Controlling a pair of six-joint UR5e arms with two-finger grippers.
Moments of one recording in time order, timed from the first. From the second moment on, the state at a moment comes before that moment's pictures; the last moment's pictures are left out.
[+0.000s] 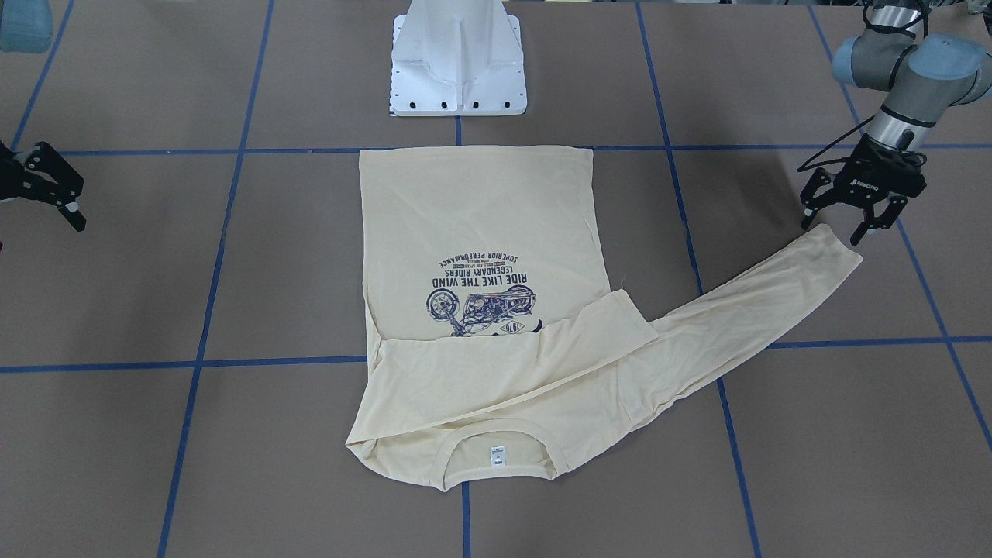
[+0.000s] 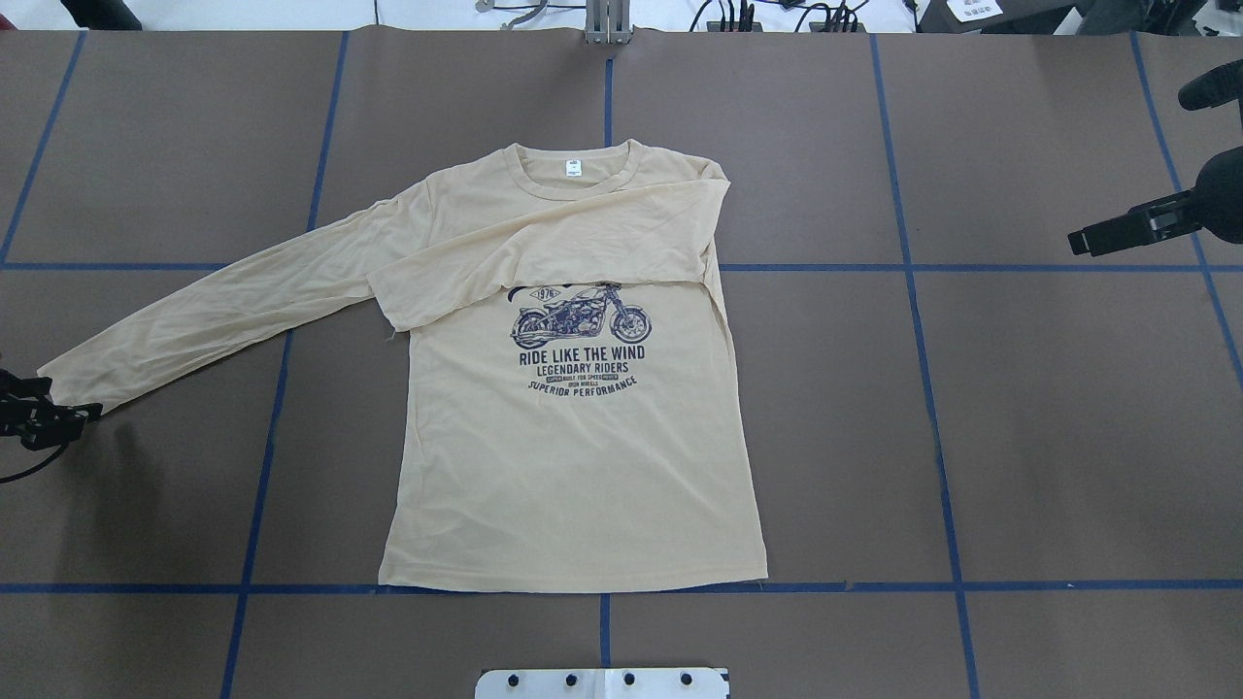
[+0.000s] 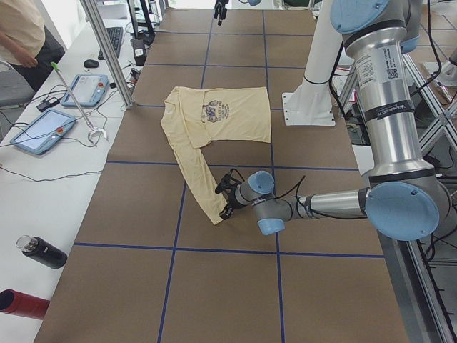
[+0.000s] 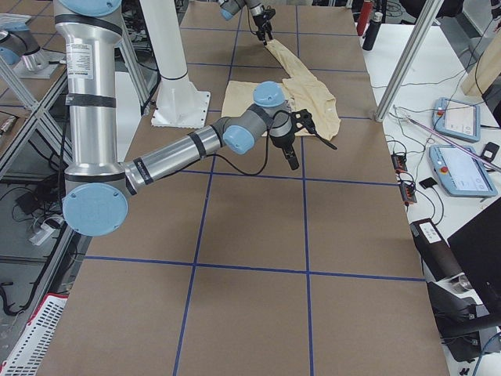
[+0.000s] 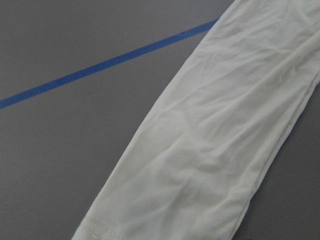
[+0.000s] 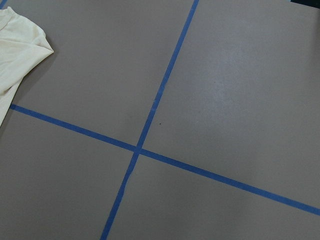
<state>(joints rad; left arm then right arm) -0.75 -1.30 -1.54 -2.89 -1.77 -0.67 1.11 -1.58 2.03 -1.23 2.12 0.51</state>
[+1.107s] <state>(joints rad) -0.75 -1.28 -1.53 -2.89 -1.77 -0.67 1.11 -1.57 2.02 -1.23 2.12 0.51</state>
